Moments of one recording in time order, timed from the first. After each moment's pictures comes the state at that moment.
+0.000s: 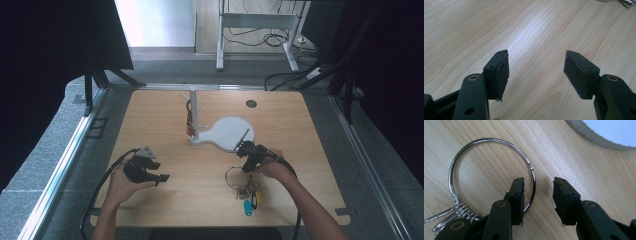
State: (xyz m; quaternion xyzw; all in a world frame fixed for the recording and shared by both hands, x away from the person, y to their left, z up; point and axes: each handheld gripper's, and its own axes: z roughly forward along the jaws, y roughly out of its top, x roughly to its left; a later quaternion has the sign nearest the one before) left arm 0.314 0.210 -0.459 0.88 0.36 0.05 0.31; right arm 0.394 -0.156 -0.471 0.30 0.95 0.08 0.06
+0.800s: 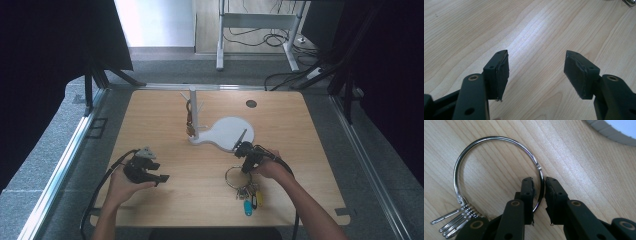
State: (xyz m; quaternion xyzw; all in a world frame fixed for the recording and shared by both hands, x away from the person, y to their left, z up) left arm 0.314 0.212 -0.462 0.88 0.36 0.05 0.31; right arm 0.397 -0.151 -0.477 0.31 0.95 0.07 0.03
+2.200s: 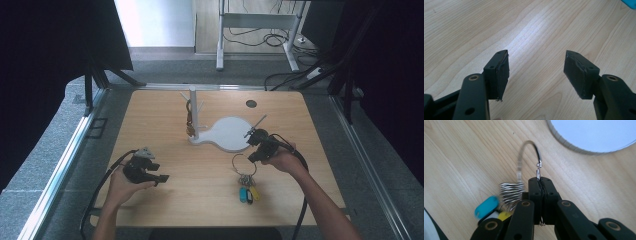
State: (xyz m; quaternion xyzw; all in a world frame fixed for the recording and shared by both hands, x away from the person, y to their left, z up) left arm 0.314 0.215 -0.466 0.87 0.37 0.04 0.32; right arm 0.390 -0.181 -0.405 0.32 0.93 0.16 0.03
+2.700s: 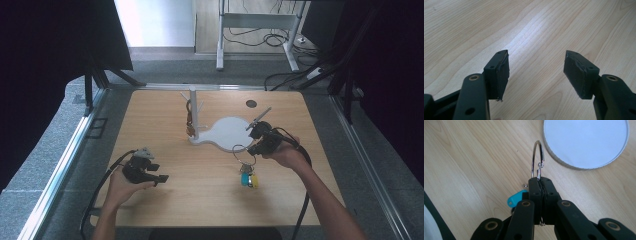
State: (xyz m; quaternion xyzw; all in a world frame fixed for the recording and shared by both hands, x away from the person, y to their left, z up) left arm 0.314 0.218 -0.467 0.86 0.38 0.04 0.33; right arm 0.386 -0.181 -0.371 0.30 0.93 0.20 0.05
